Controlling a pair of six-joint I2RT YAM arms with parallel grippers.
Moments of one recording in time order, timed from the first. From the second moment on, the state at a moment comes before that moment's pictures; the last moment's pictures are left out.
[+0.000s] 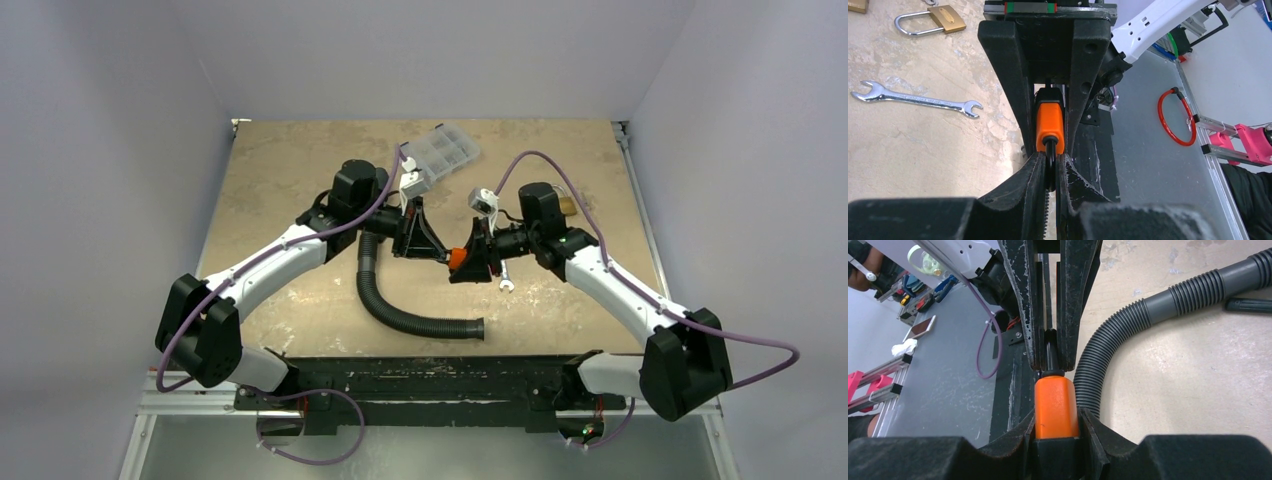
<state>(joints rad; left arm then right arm) -0.59 1.44 1.05 0.01 1.09 -0.17 0.45 1.26 0.85 -0.19 -1.12 -0.05</state>
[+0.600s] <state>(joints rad) -0.59 1.44 1.01 0.10 1.09 -0.20 0.46 1.27 0.88 -0.24 -1.11 -0.03</state>
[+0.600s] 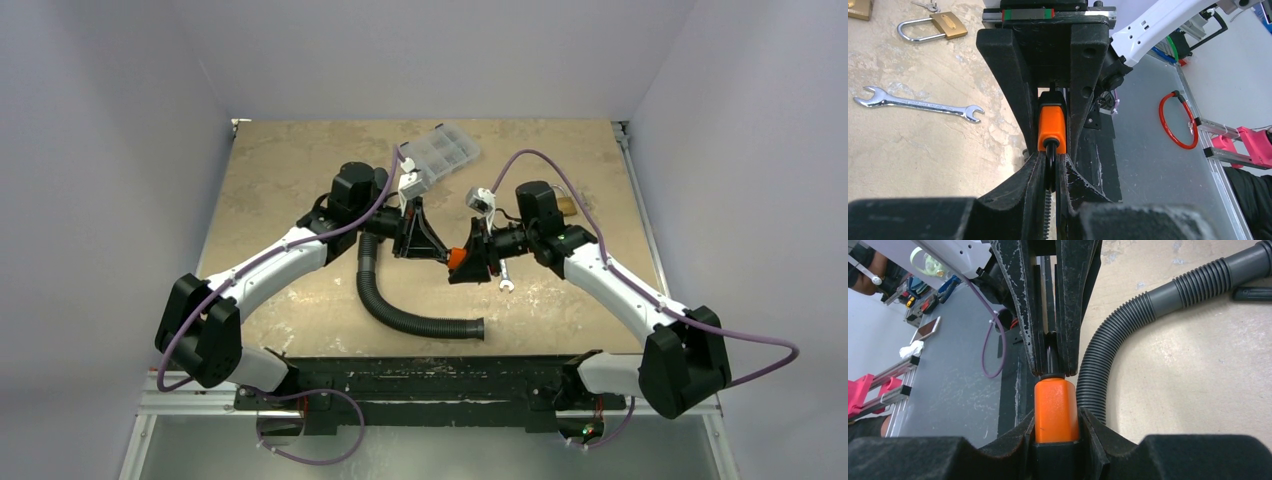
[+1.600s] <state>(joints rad) -0.47 1.40 1.07 -0.09 1.10 -0.08 0.30 1.26 0.96 -0.24 -1.14 -0.19</state>
